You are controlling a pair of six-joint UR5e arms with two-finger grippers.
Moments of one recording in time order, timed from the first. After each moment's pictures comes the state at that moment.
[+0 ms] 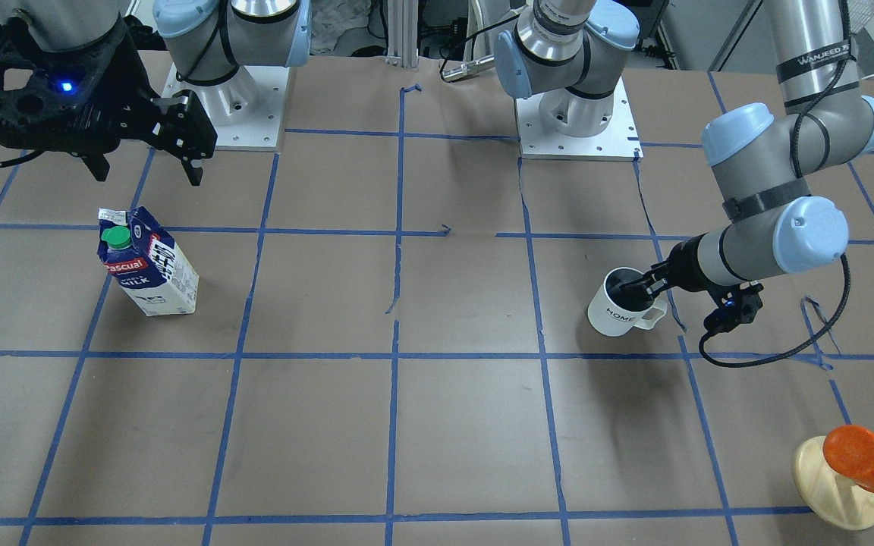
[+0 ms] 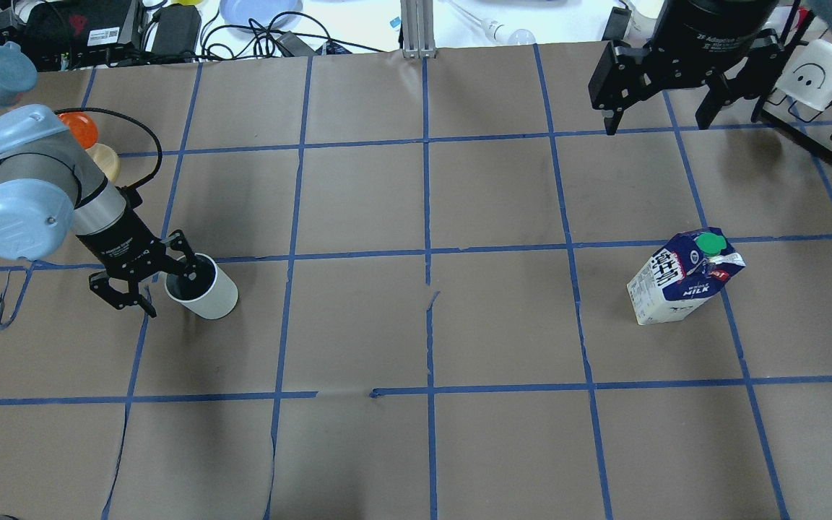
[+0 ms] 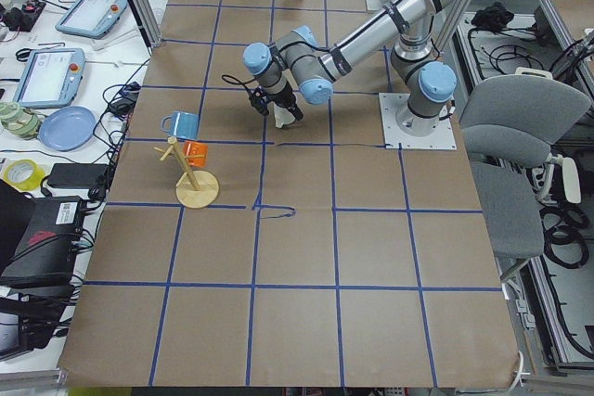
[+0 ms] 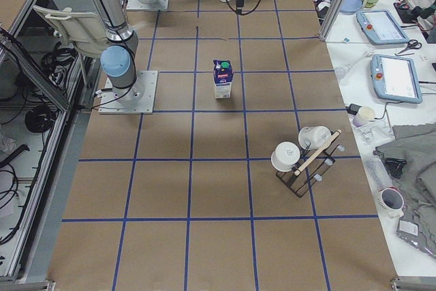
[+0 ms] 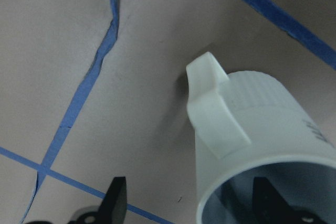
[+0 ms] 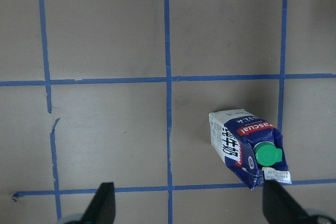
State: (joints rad) left arm -1.21 -1.83 -1.91 -1.34 1.53 -0.21; right arm 1.58 -1.54 1.43 -1.47 -1.61 0.02
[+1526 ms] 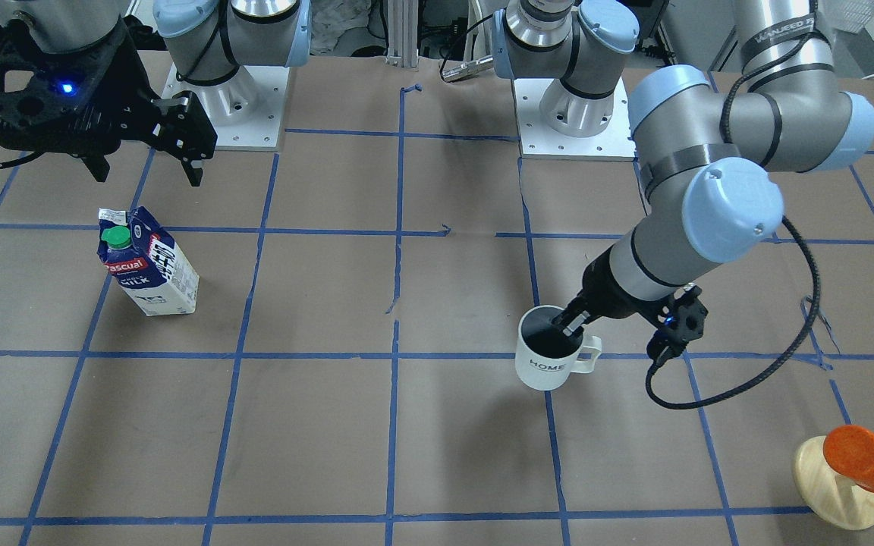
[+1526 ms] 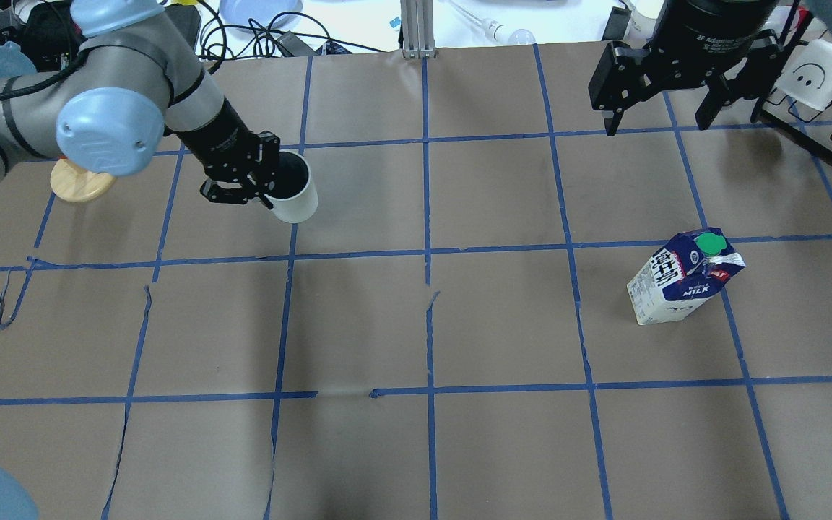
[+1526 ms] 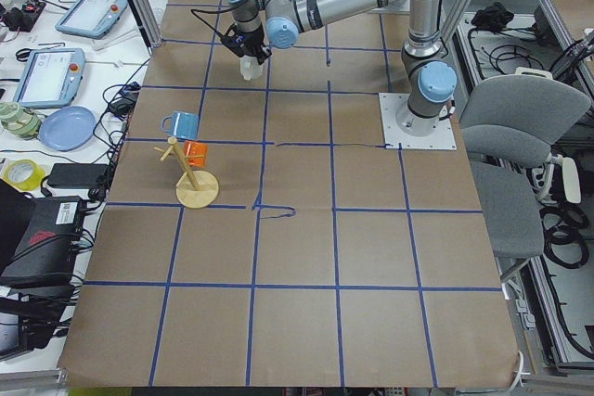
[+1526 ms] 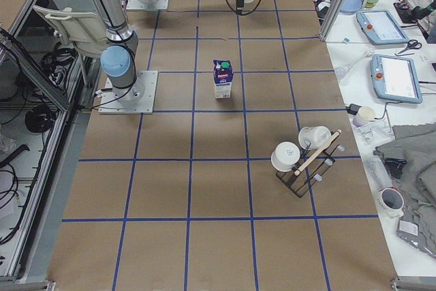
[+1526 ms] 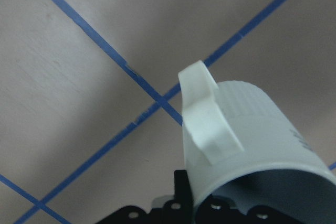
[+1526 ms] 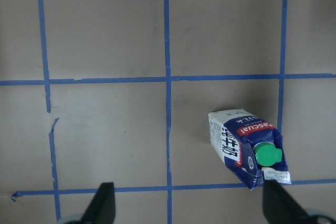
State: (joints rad) left arm -1.55 -1.88 -1.62 -1.33 1.38 -0.82; right arm 1.58 -1.54 1.43 -1.47 -1.61 0.02
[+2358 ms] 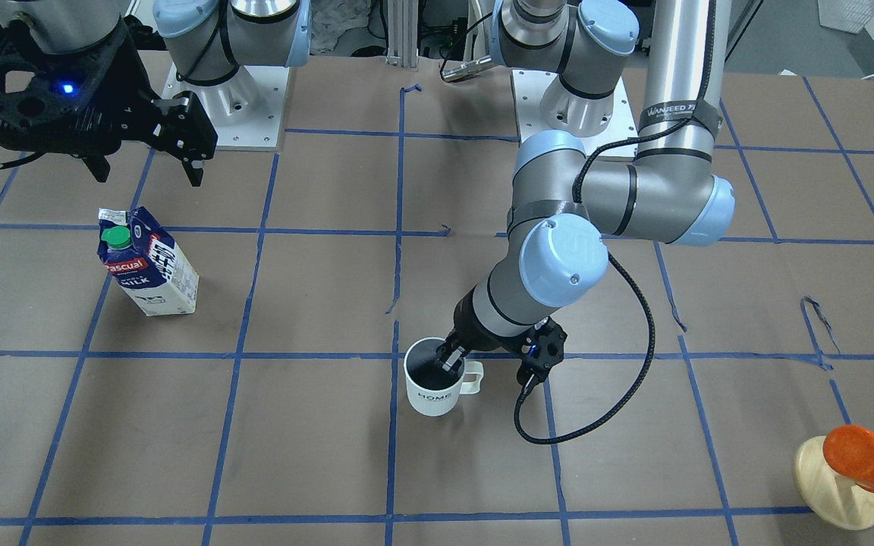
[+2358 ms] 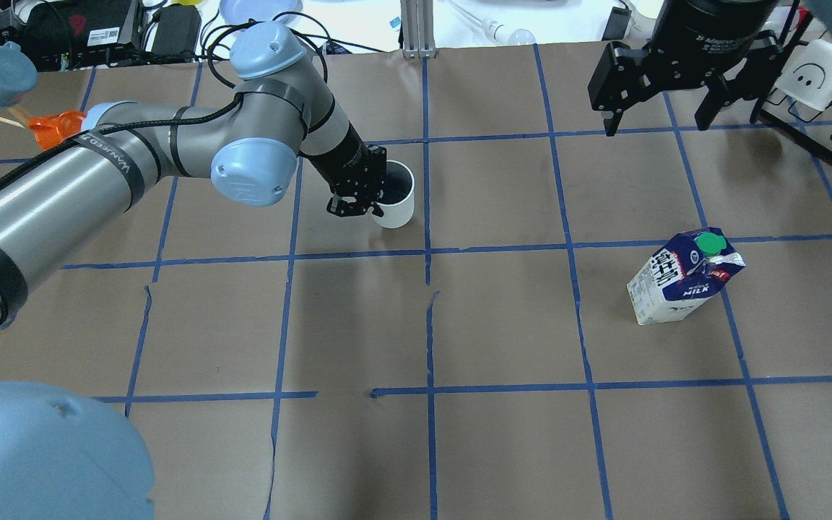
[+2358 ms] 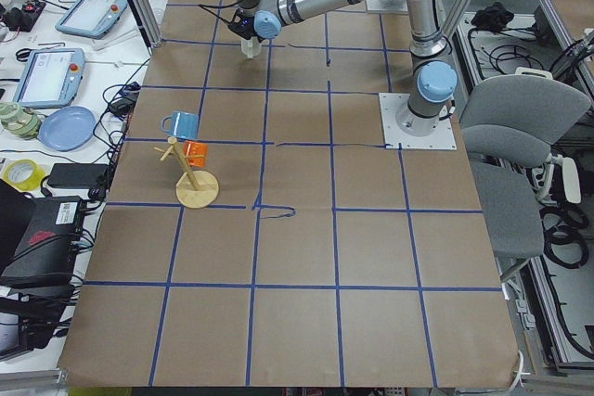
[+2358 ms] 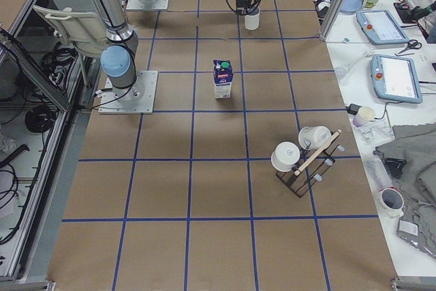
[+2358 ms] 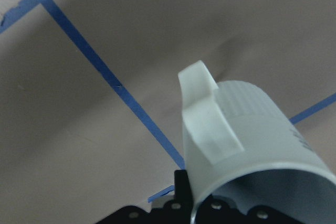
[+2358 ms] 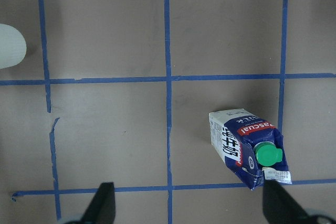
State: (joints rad) left arm -1.74 -2.04 -1.60 -1.11 1.28 -1.19; right arm 1.58 -1.54 1.43 -1.47 -1.61 0.02
